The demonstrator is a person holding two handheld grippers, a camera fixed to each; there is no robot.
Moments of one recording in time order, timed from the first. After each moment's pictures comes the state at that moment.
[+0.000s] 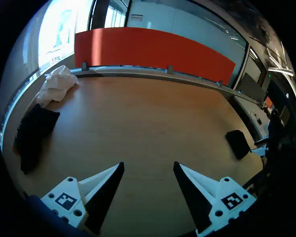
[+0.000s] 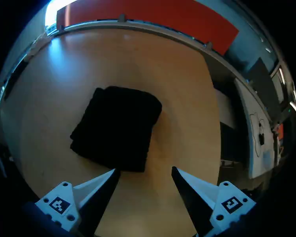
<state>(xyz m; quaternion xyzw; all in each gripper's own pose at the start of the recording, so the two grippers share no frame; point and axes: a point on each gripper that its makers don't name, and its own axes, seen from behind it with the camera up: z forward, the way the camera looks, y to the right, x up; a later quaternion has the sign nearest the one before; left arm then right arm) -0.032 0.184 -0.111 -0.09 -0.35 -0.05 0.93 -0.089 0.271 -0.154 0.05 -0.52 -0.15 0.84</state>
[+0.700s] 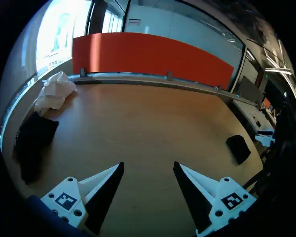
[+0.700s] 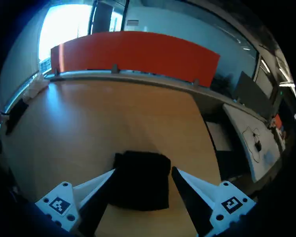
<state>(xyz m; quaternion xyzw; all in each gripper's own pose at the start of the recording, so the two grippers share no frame) -0.022 0.169 -0.081 -0.11 -0.32 -0.05 0.94 0.012 0.184 -0.083 0.02 -0.34 -0.07 0.94</state>
